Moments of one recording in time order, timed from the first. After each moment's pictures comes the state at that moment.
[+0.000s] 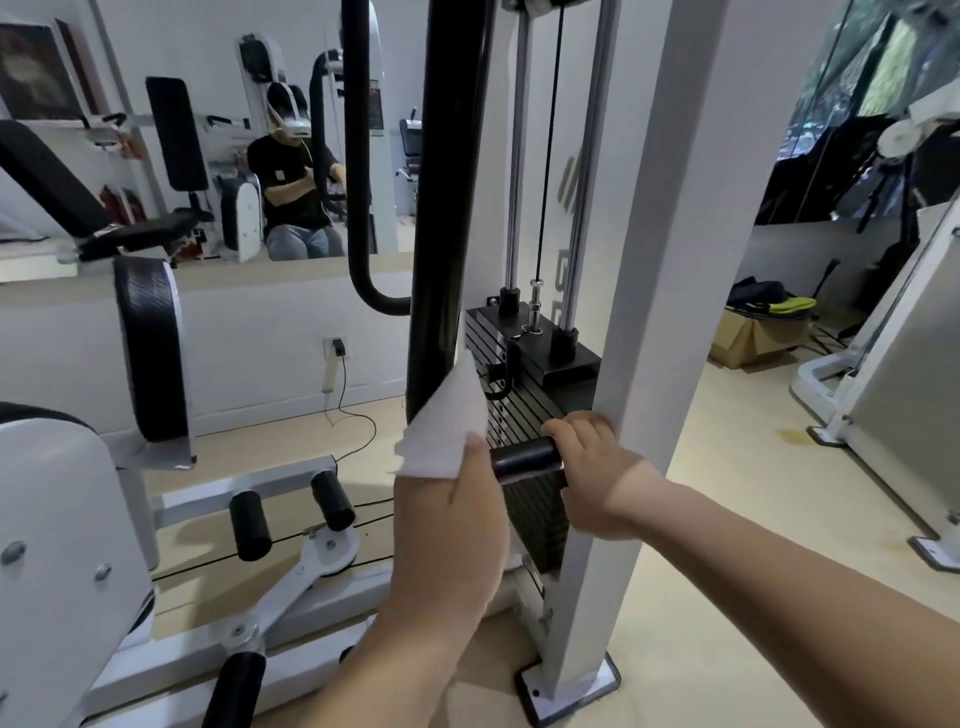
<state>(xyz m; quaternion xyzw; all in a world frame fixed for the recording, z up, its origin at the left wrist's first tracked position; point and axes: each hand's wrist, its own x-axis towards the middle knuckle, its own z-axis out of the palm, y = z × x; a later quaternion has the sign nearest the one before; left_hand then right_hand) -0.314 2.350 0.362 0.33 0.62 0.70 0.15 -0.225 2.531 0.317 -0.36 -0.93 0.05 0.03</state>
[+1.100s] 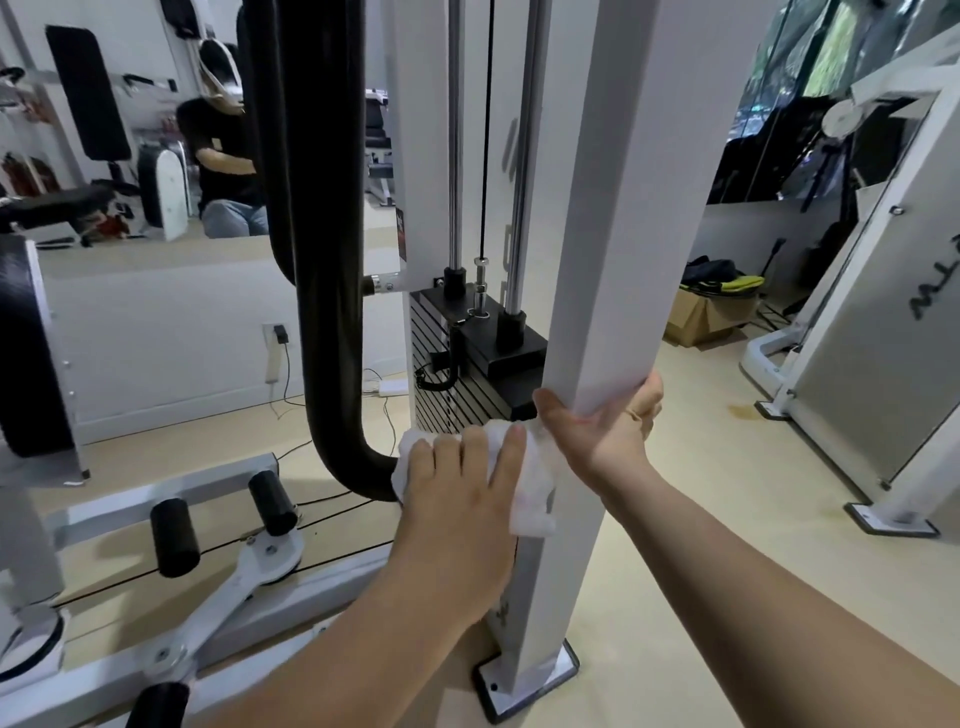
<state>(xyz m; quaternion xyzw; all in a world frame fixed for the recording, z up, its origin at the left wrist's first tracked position) -0.321 2.439 0.296 0.63 0.75 -0.03 -0.18 -0.212 2.584 0.297 -0.52 -0.61 0.34 0.48</state>
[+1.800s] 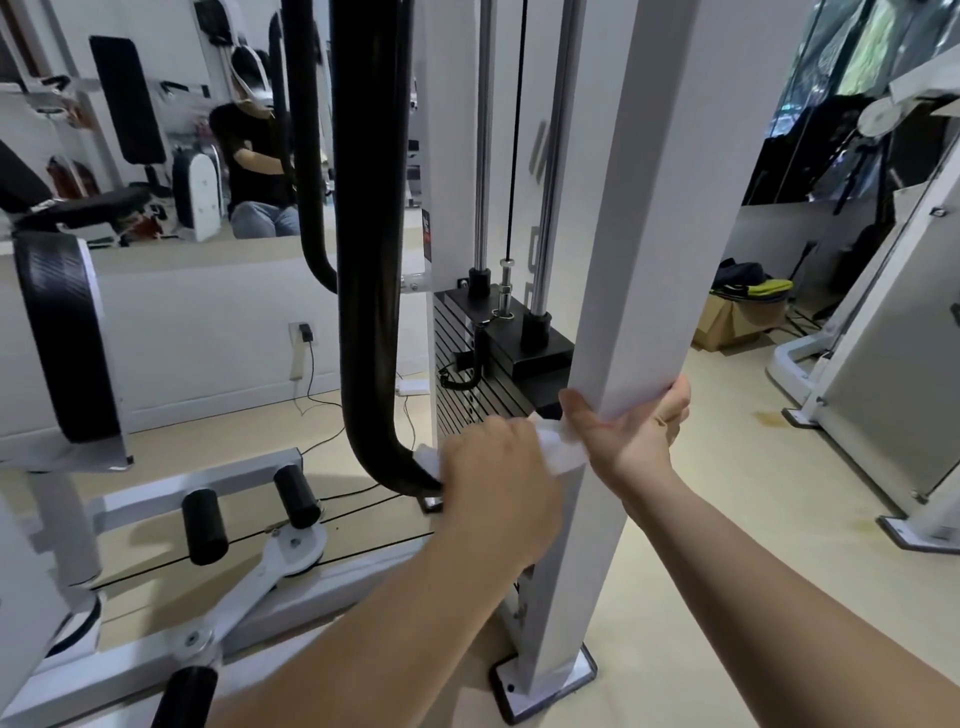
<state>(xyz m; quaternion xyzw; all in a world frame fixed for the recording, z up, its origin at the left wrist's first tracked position) -0.310 2.468 0.322 0.57 0.82 0.00 -0.09 -0.216 2.585 0.295 -0.53 -0.60 0.35 0.49</state>
